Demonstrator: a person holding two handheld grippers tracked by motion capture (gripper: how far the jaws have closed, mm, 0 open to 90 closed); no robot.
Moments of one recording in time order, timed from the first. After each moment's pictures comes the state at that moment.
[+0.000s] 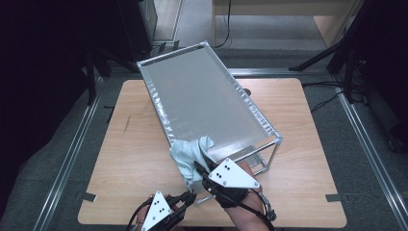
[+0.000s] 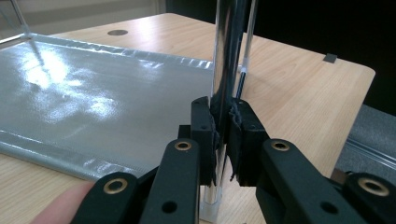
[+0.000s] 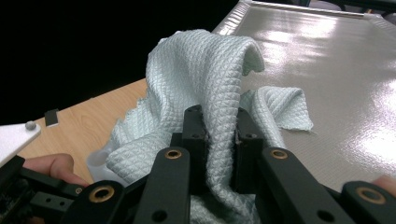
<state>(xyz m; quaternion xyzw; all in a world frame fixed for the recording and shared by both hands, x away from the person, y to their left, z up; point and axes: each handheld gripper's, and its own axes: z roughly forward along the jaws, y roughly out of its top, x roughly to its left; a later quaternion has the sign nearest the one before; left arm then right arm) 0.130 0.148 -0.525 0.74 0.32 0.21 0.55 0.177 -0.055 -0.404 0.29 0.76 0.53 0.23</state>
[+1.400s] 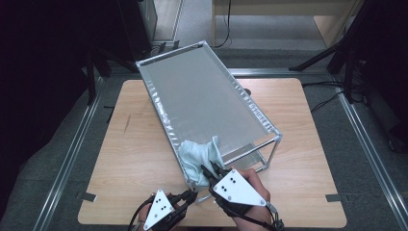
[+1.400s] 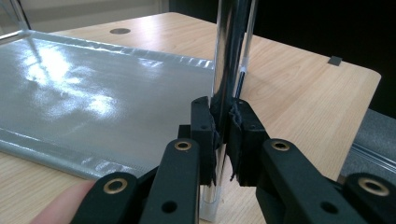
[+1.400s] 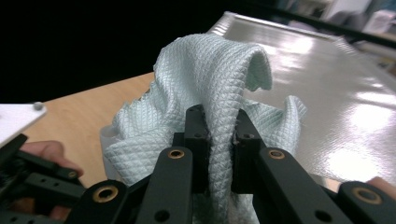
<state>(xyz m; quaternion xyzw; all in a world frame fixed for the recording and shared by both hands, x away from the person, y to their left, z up) 0.133 0.143 -0.526 0.74 0.33 0.21 0.55 0.159 -0.068 -0.404 0.27 0.76 0.52 0.29</state>
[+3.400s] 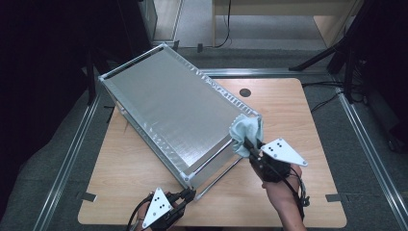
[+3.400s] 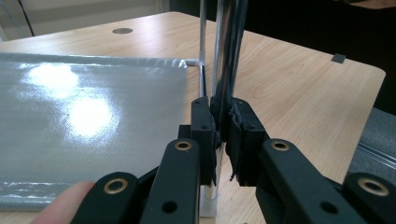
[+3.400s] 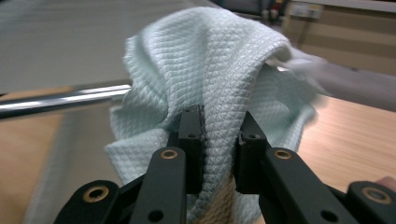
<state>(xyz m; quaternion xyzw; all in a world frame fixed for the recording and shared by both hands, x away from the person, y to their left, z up) 0.137 0.148 -0.527 0.74 0.32 0.21 0.55 0.232 -0.147 -0.424 0.41 0.71 0.49 0.30</state>
